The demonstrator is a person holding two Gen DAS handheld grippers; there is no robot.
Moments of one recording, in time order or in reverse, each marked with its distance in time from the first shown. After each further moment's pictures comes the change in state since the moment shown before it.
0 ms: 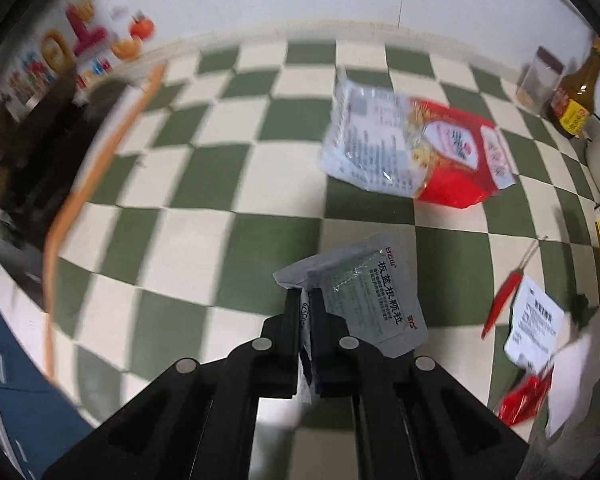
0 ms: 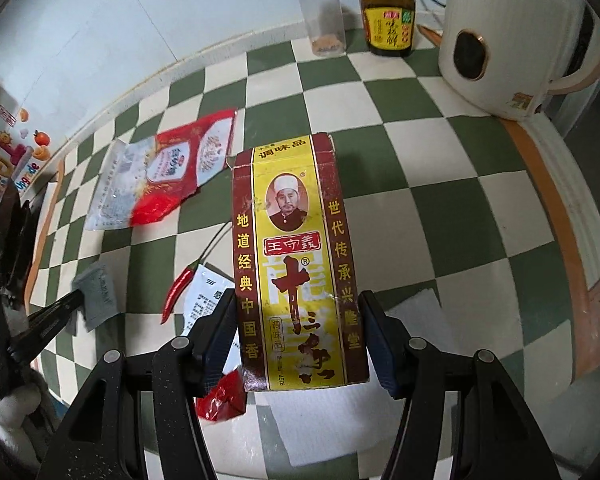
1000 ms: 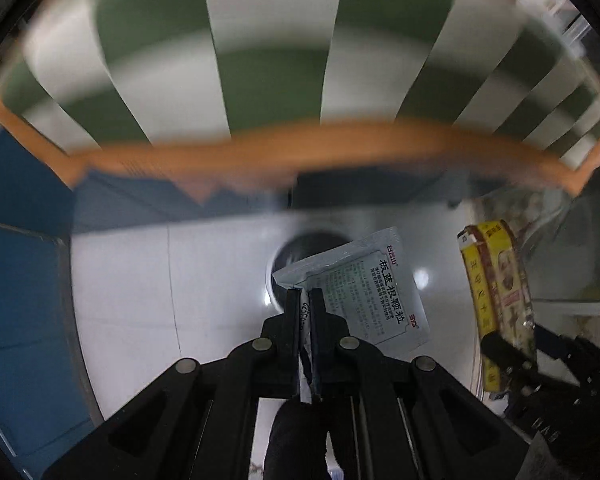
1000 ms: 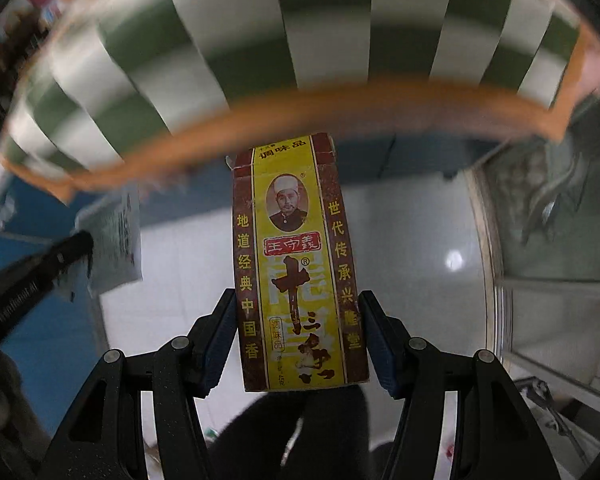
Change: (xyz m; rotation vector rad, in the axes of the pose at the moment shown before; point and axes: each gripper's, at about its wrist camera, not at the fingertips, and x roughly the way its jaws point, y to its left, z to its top) left arm 0.062 0.061 -0.327 0.143 0.321 -0.185; right arm 0.054 0.056 -0.447 -0.006 0.324 -0.066
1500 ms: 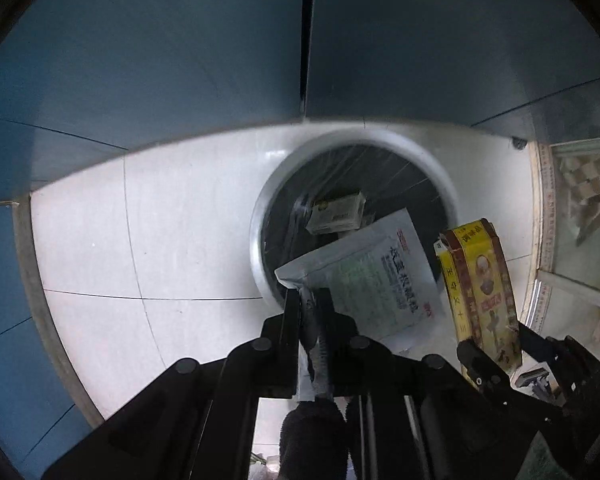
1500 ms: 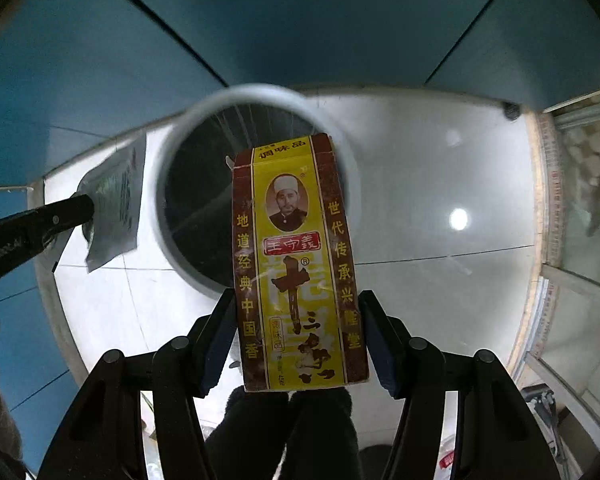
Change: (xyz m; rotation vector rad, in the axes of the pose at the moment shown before) left arm 0.275 0.007 -0.009 -0.014 0.247 0.031; right arm 0.315 0.004 -0.009 -0.082 0.223 -0.020
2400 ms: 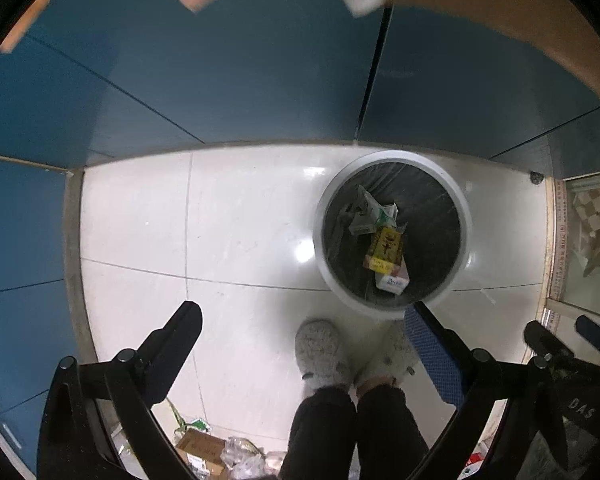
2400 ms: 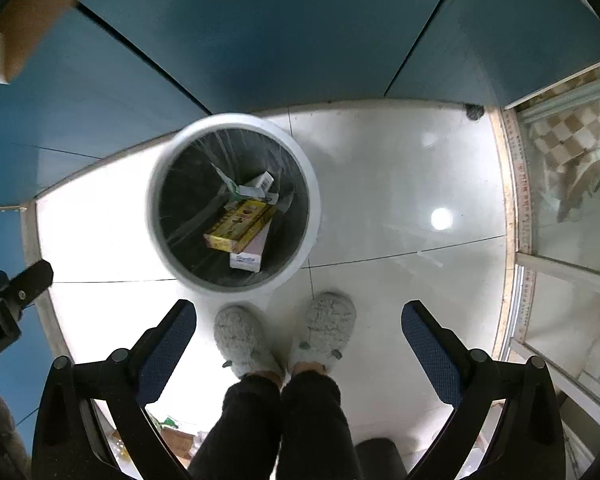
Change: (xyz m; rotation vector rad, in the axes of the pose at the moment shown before) left arm -0.118 0.035 -0.069 -0.135 -0.119 0.103; right arm -0.115 -0.025 -0.015 0.046 -0.082 -0.065
